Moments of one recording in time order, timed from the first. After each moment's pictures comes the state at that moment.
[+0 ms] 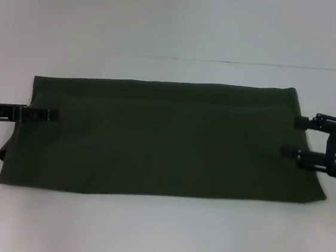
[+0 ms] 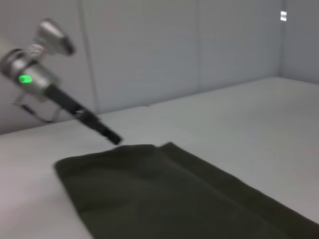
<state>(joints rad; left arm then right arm) -0.63 -1.99 0.47 0.66 2.38 1.25 -2.02 0.54 1.93 -0.53 -0.56 -2.05 -1.58 1.18</state>
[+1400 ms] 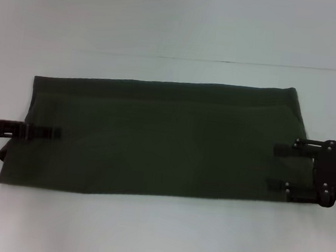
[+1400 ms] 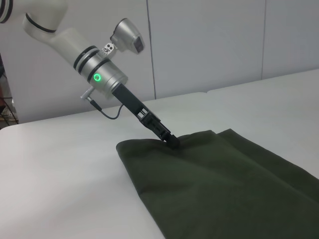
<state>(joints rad) -0.63 -2.01 0.54 0.62 2.41 1.15 -2.01 0.55 1.94 -0.60 -0.56 -2.09 -1.68 1.16</state>
